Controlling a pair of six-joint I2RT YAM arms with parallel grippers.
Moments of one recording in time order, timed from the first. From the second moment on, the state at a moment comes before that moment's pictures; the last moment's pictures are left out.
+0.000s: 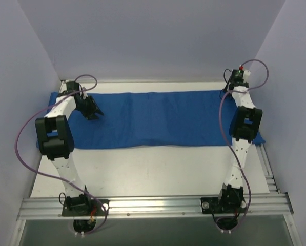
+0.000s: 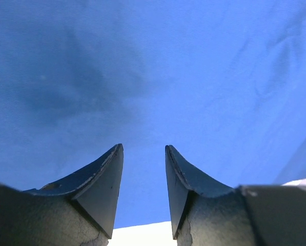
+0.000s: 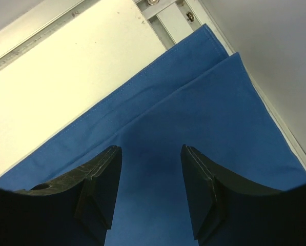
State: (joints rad) left arm 0.11 2.03 1.59 -0.68 0.36 -0.48; right arm -0.20 2.53 2.20 -0.43 0.29 0.27
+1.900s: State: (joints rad) left arm 0.09 2.03 1.58 -0.67 0.41 -0.50; right arm -0.24 2.69 2.37 -0.38 0.31 0.35
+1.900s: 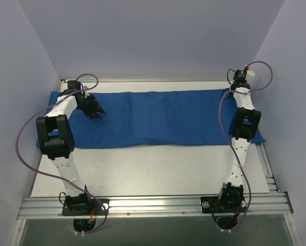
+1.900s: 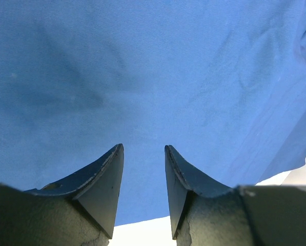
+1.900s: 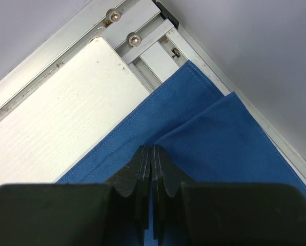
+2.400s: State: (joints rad) left arm 0.09 2.03 1.76 -0.71 0.37 -0.55; right arm -0.24 2.25 1.87 -0.43 0.18 0.47
